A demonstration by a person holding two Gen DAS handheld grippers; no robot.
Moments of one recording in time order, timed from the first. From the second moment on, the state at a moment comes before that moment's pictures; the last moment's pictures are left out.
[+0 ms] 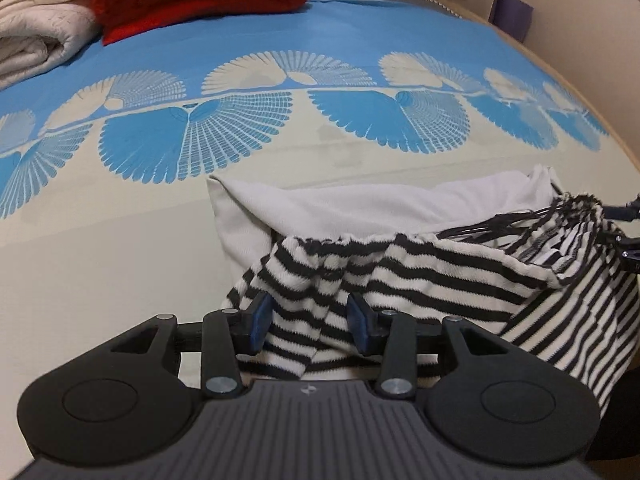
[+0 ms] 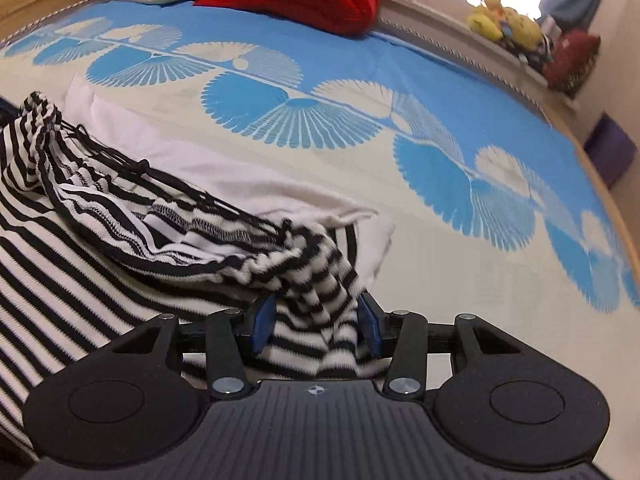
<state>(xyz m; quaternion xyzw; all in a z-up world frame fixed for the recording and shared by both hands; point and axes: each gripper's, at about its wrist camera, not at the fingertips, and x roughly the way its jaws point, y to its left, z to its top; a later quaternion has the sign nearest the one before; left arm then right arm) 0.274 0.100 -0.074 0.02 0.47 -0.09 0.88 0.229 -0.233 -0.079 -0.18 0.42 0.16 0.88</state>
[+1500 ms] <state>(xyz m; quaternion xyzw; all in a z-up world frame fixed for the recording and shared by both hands) 0.265 0.216 -0.075 -0.24 0.54 -0.03 0.81 0.229 -0.326 -0.056 0.17 0.53 0.02 0.83</state>
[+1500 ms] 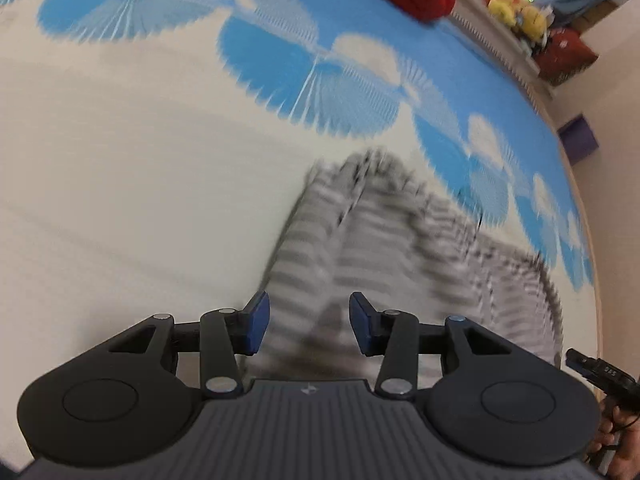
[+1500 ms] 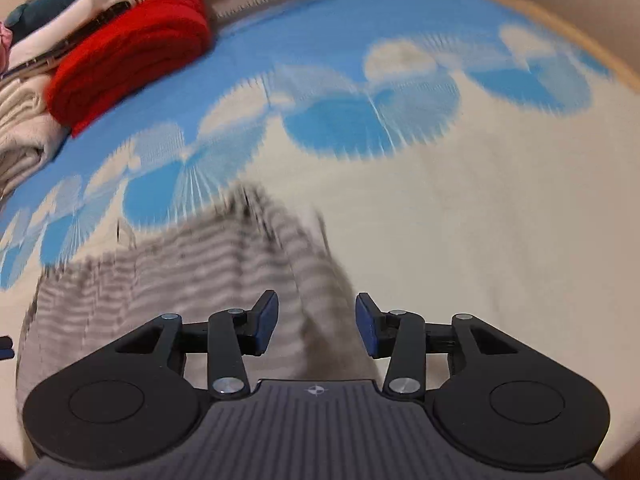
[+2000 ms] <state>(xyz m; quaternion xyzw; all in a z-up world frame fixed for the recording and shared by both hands) 0.231 0.203 -0.103 -0.18 0.61 -0.08 0.77 0.207 -0.318 -0.086 0.18 0.60 0.03 0.78</state>
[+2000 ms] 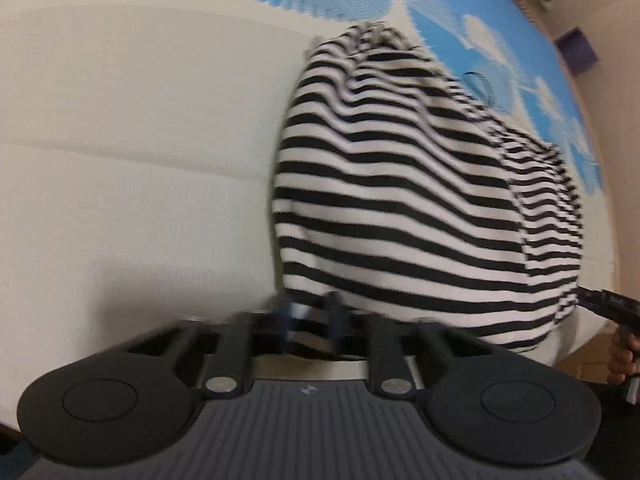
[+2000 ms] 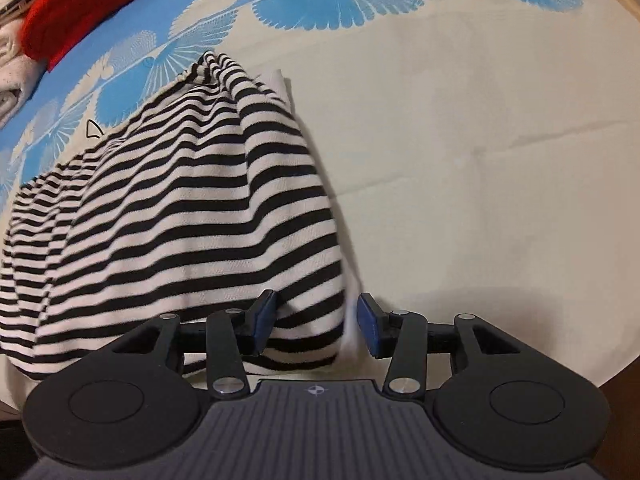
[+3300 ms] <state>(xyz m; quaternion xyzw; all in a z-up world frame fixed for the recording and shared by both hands) 0.283 0.109 -0.069 -0.13 0.47 -0.08 0.87 0.241 -0.288 -0.050 0.06 0.45 0.02 0.89</state>
